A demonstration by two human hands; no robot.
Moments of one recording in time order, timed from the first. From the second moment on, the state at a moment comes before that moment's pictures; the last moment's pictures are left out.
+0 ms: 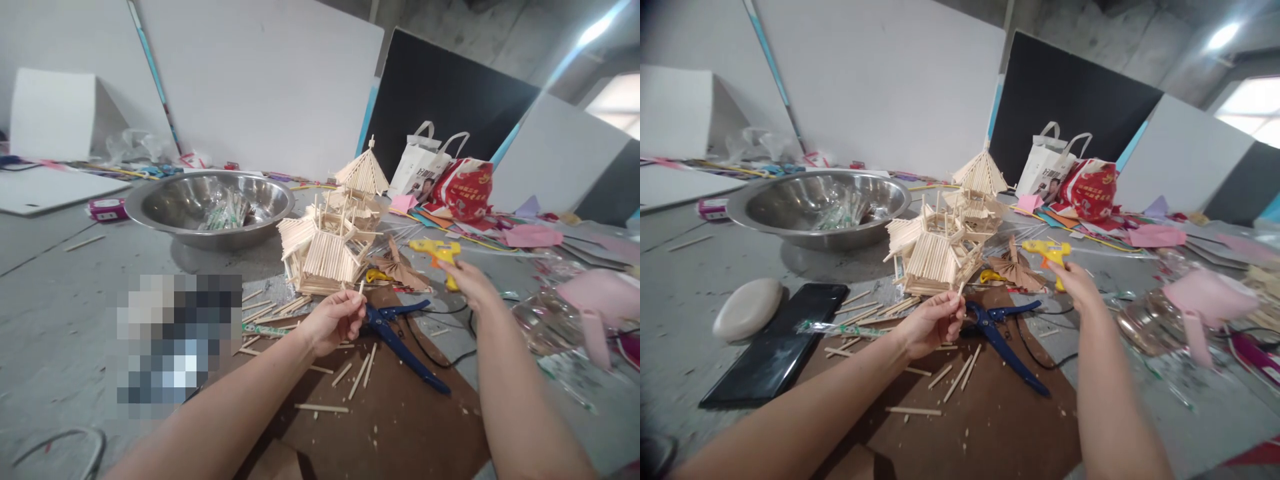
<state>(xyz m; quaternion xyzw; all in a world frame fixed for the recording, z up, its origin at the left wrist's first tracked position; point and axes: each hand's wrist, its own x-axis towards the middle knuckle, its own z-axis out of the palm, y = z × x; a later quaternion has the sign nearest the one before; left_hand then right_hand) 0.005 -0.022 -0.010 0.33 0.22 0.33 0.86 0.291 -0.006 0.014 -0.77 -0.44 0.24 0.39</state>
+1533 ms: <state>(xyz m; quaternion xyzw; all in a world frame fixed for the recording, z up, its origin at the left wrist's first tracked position) 0.005 -0.019 -0.016 0.44 0.29 0.37 0.77 0.203 -0.044 0.055 -0.63 -0.72 0.18 0.24</state>
